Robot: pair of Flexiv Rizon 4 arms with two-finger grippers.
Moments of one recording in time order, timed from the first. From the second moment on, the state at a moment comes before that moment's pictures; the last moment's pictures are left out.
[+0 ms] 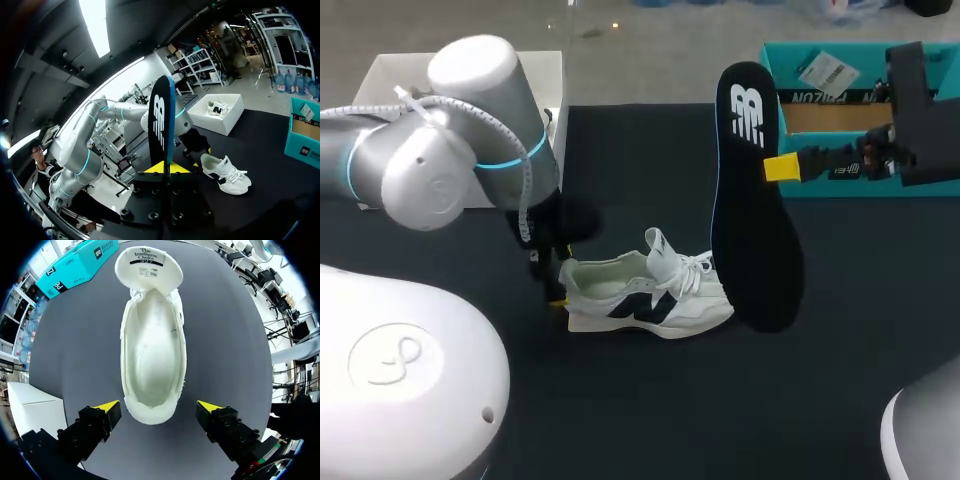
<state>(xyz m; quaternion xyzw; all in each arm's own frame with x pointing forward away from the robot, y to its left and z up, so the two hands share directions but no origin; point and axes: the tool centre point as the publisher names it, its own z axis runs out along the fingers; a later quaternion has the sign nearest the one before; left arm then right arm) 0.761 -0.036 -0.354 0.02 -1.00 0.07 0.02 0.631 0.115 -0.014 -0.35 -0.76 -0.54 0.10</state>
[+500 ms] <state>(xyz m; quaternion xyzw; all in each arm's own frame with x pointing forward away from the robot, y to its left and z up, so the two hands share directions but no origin) 0.751 -0.042 -0.344 0.03 -1.00 0.00 0.01 0.631 0.115 -0.015 -0.35 -0.76 -0.54 0.10</state>
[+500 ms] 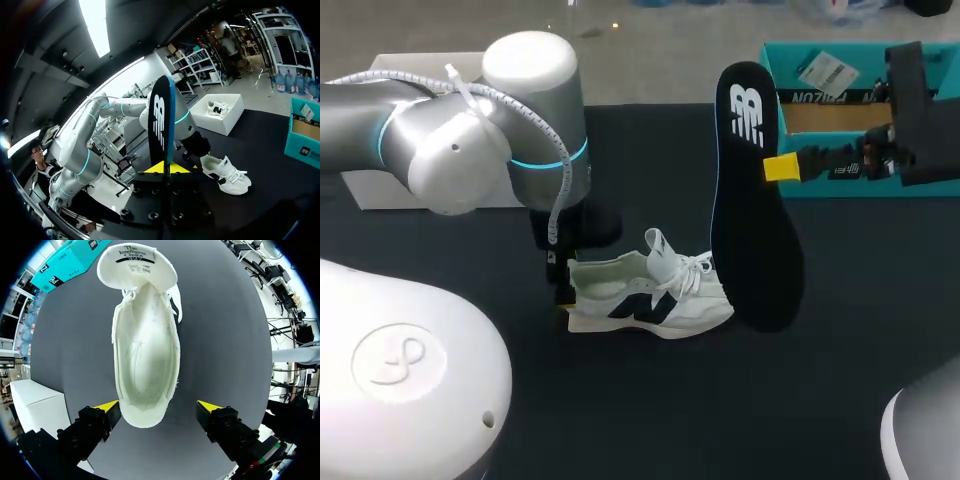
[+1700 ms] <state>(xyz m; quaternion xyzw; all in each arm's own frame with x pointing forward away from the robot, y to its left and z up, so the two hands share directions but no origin) 0.800 -0.075 -0.321 0.04 -1.00 0.02 -0.05 0.631 0.115 -0.015 -0.35 -0.76 -0.54 0.10</state>
